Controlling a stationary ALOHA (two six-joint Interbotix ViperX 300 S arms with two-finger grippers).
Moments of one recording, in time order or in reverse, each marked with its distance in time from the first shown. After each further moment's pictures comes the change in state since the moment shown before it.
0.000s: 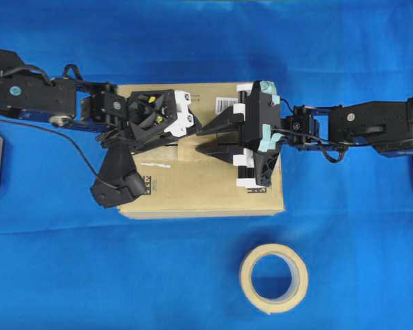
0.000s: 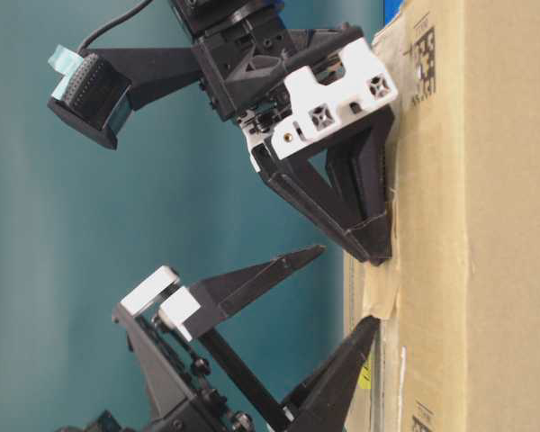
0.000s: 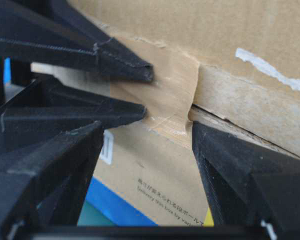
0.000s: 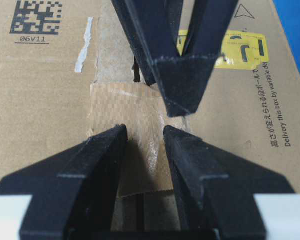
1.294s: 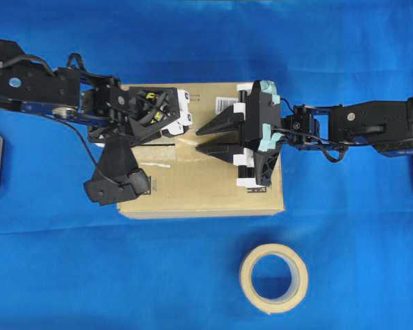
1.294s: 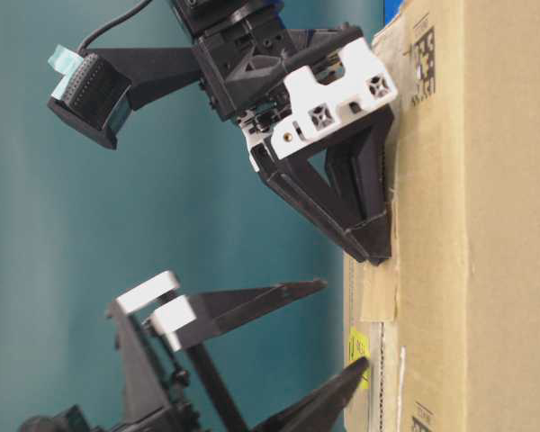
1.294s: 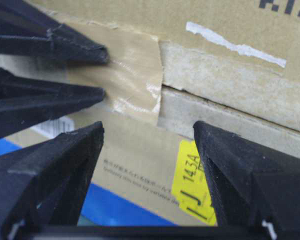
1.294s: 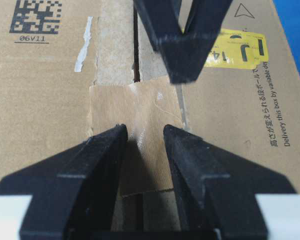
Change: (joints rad) left arm 0.003 -0.029 -0.066 0.018 0.219 -0.017; right arm 0.000 0.000 0.000 -0.002 0.002 0.000
